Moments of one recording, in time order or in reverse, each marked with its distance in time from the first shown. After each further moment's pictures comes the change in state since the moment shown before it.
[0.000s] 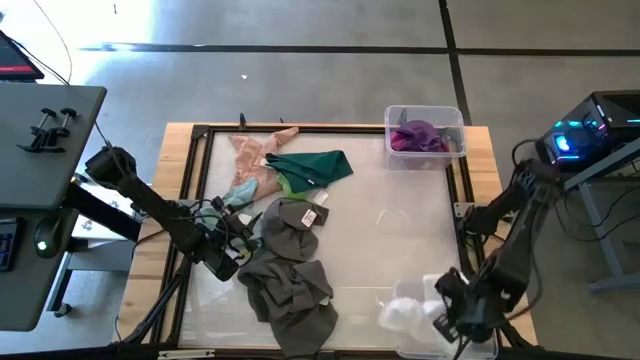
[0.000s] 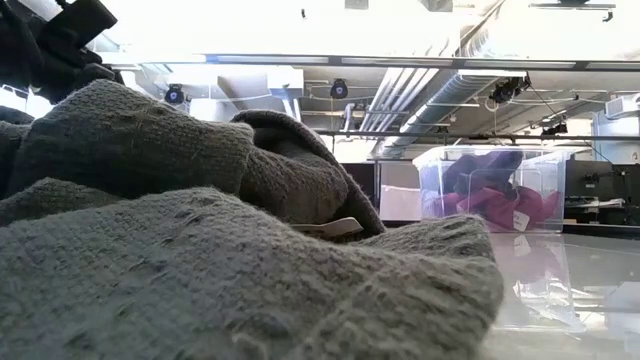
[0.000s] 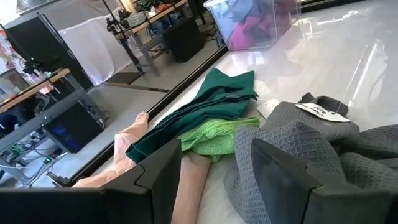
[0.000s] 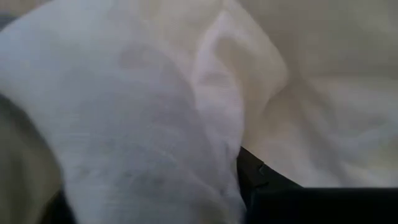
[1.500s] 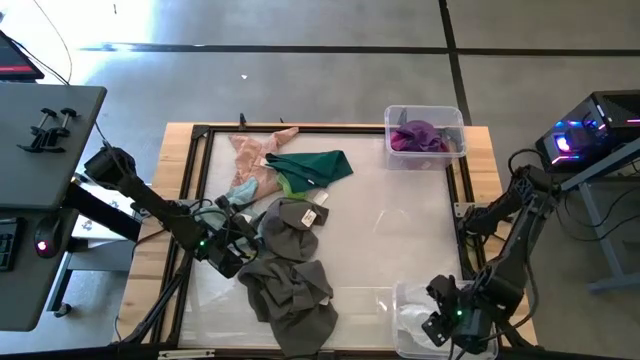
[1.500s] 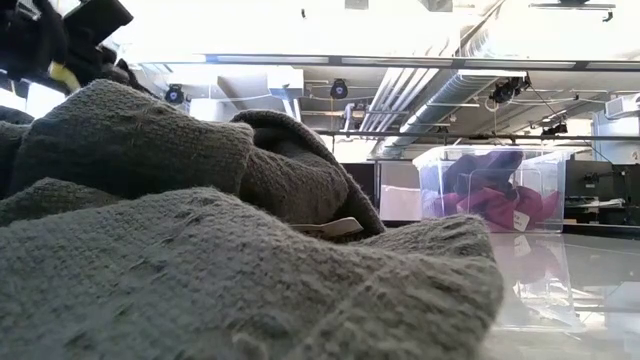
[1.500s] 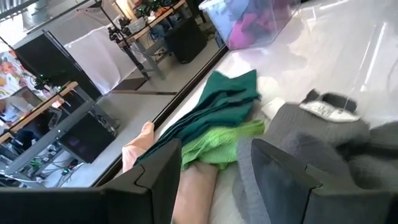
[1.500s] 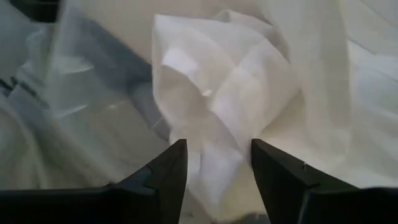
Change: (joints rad) left arm 0.050 0.000 0.013 0.148 0.014 0.256; right arm 0.017 0.067 0.041 0.037 0.251 -0.020
